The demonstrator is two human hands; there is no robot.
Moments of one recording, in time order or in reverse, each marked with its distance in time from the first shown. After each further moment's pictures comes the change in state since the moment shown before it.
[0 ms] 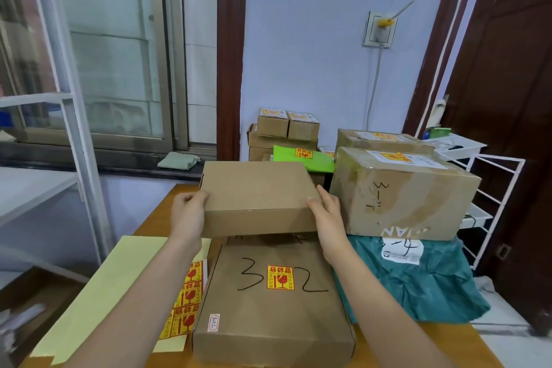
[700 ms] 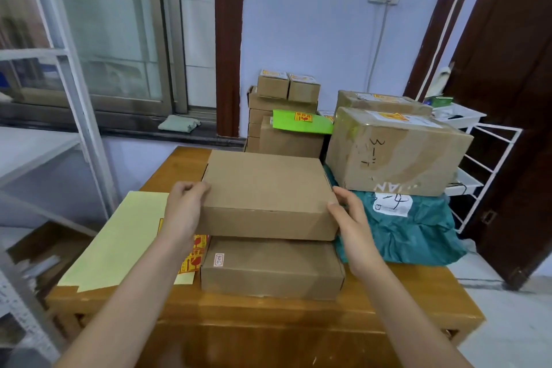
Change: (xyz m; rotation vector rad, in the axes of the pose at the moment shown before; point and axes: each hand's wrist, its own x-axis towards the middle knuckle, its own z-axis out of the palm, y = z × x) left_hand -0.066 -0.020 -0.041 0.120 -0.072 -0.001; right_hand -0.088 0.027 -0.041 -0.043 0.024 -0.022
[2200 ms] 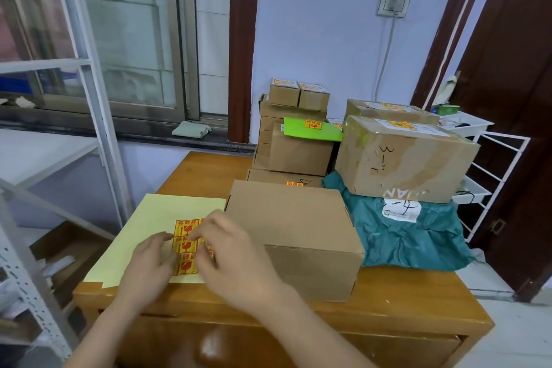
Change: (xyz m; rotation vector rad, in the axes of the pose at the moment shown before) left_hand 0.002 -0.082 -0.104 0.809 -0.090 0.253; right_hand -0.077 -0.053 0.142 -0.543 -0.468 -0.667
